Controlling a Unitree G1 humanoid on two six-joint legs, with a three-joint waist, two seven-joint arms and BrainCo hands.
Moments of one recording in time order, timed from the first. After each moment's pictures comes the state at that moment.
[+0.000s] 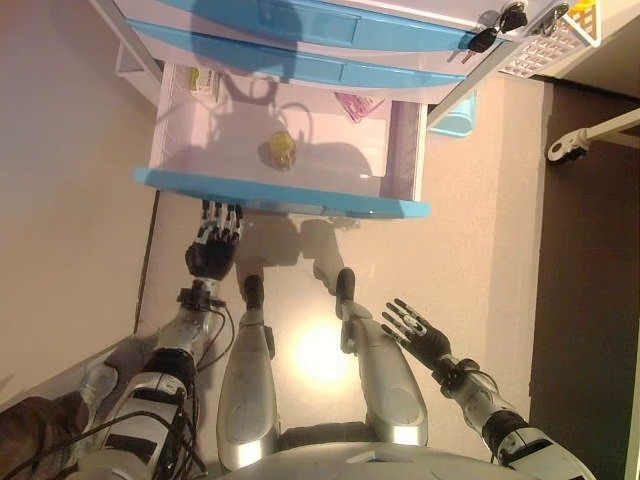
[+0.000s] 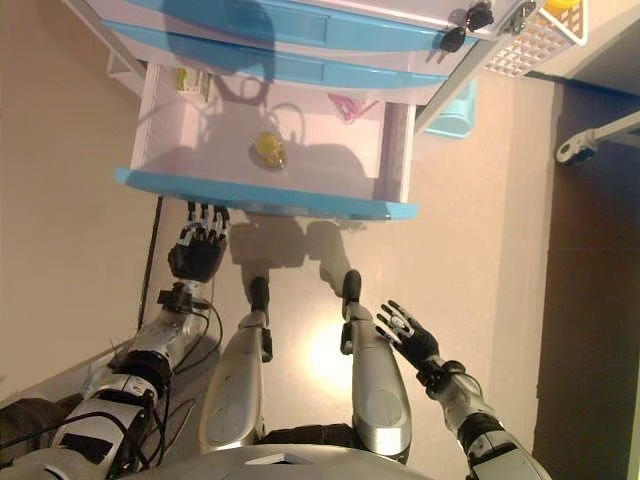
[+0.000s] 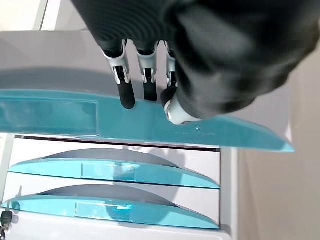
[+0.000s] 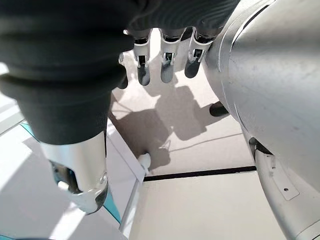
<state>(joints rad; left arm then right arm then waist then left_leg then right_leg) -0.35 0.34 -0.10 0.85 -1.82 0.11 -0.93 -0.16 -0.31 0.28 1.01 0.99 -0.09 0.61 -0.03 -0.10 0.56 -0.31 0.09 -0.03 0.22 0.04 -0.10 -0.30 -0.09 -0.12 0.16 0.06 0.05</state>
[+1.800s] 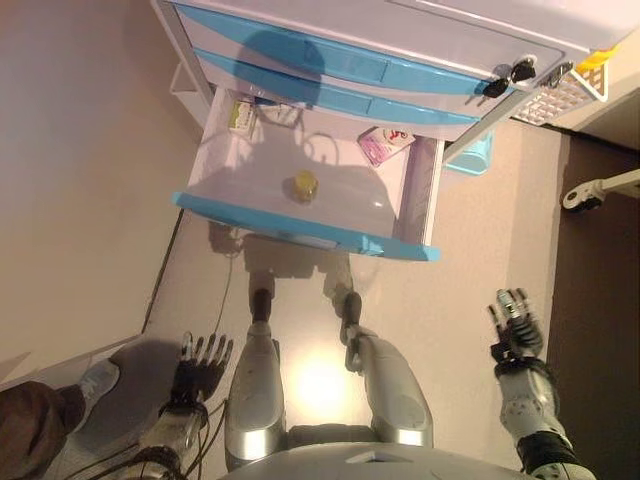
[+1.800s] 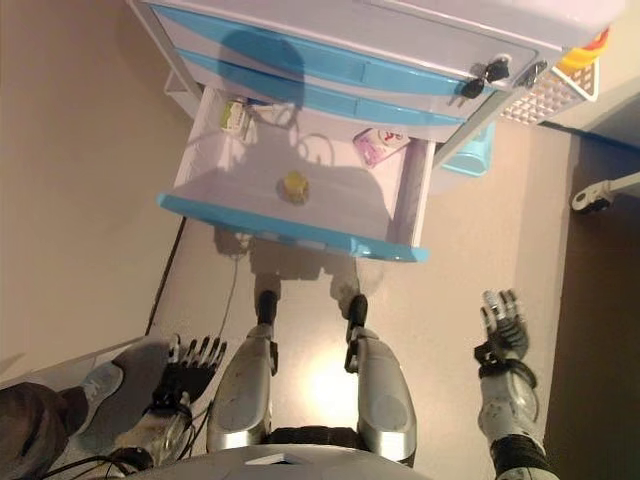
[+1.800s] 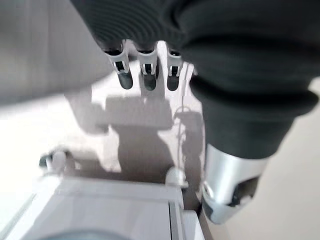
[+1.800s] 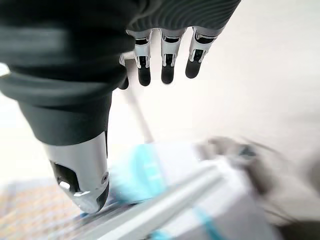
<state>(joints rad) 0.02 0.28 0.18 1.07 -1.44 0.17 -0.42 0.04 -0.37 -0.14 0.46 0.88 -0.35 -0.07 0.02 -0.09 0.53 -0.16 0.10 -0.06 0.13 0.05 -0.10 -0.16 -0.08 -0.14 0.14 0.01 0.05</state>
